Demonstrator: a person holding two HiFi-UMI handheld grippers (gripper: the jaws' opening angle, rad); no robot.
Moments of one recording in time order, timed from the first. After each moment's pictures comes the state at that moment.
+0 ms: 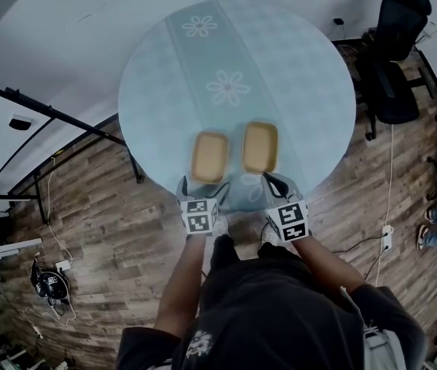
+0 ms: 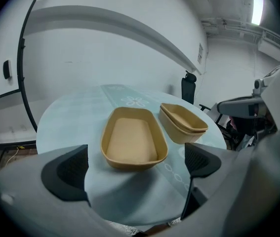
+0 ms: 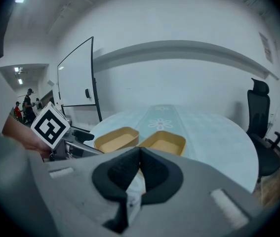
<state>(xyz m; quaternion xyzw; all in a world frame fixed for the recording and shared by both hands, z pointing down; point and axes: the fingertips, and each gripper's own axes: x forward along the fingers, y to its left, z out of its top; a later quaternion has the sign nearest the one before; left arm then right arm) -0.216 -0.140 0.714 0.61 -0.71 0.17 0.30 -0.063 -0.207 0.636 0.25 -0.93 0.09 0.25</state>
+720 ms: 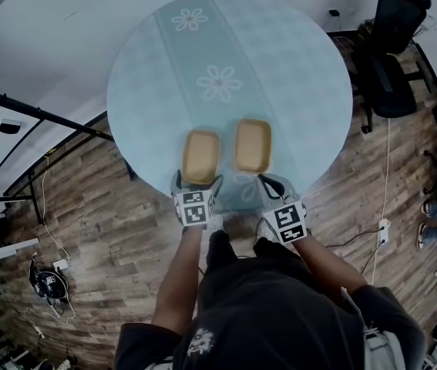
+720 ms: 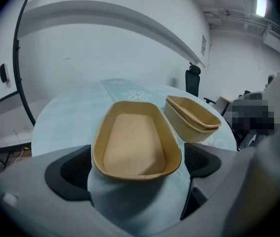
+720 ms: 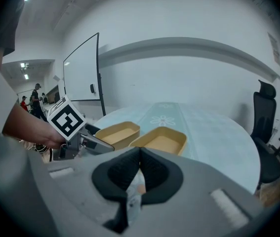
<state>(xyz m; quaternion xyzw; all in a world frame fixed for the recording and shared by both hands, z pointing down) -0.223 -0.163 0.735 0.59 -0.71 0.21 0.31 -0.057 -0.209 0.648 0.21 -0.94 0.07 0.26</state>
